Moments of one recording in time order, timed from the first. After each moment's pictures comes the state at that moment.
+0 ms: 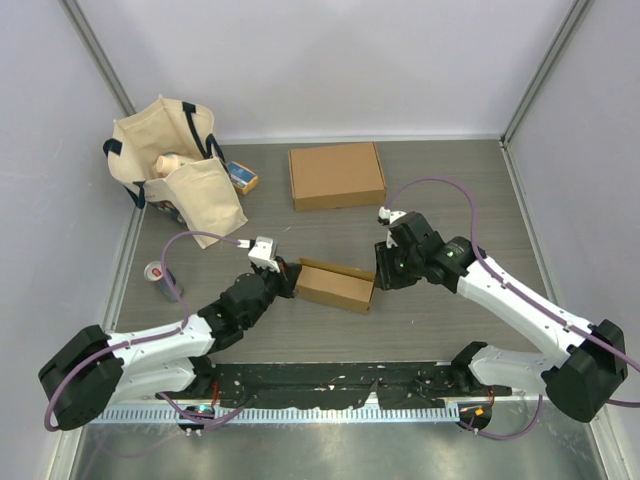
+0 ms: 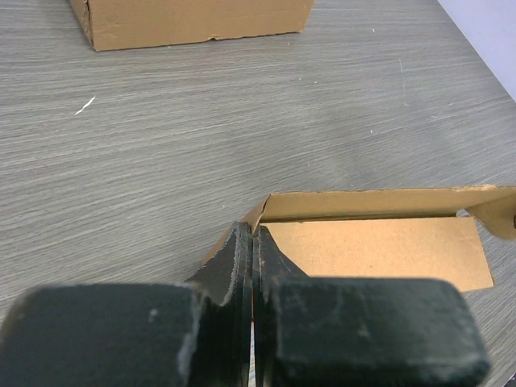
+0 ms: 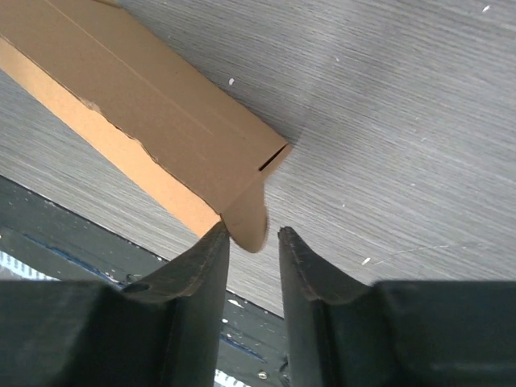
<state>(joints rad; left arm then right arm) -0.90 1.03 0.28 0.55 -0.37 -0.44 0.67 1.14 0.94 -0.76 -0.06 0.39</state>
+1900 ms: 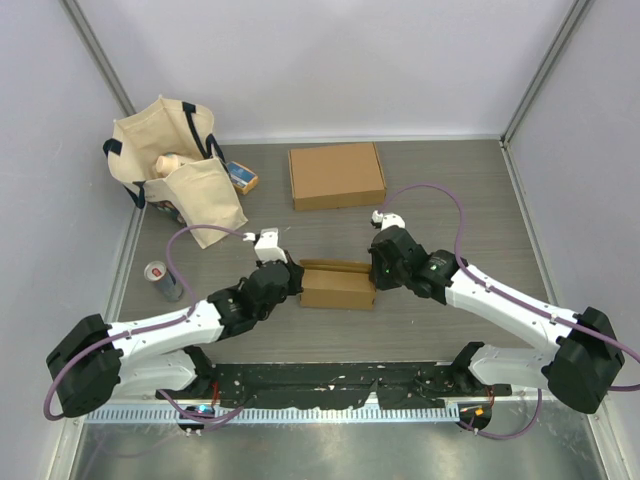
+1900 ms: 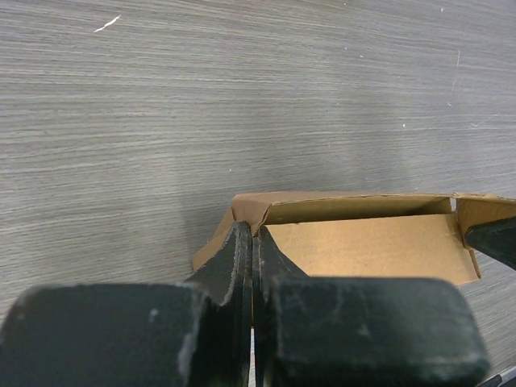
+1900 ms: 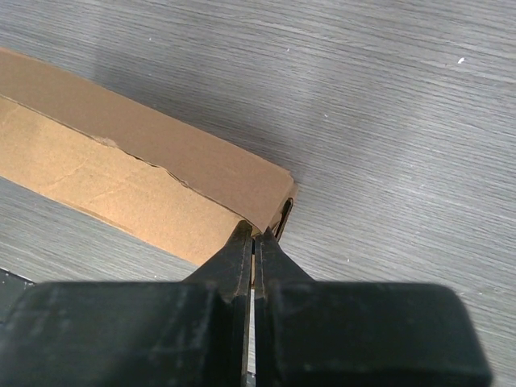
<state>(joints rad) -0.96 1.11 0.50 0.12 -0.50 -0.74 0.79 1.18 0.83 -0.52 0.16 0.51</state>
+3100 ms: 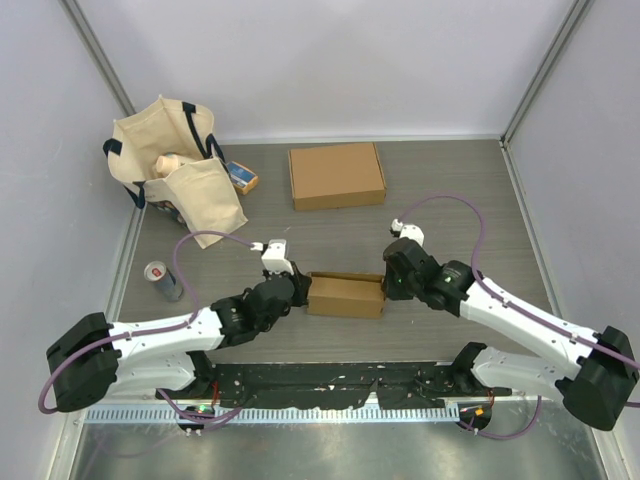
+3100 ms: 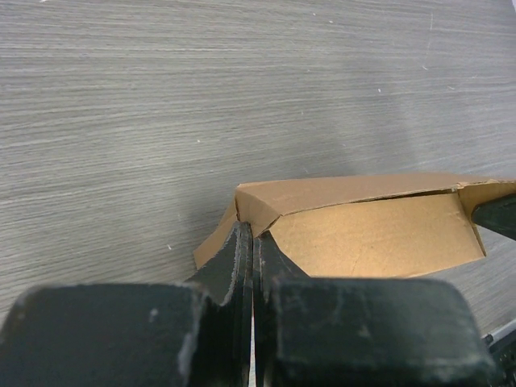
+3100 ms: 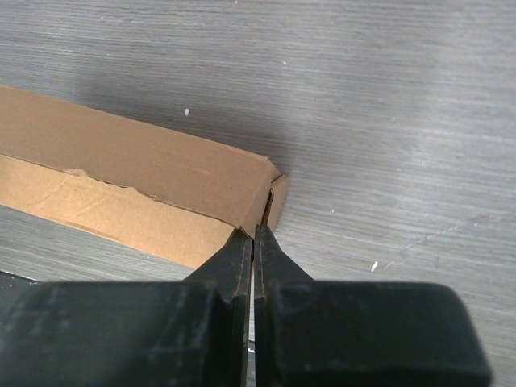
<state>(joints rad) -1.06 1.10 0.46 0.16 -0.55 -0.74 0.80 1.08 0.79 -0.65 0.23 0.64</state>
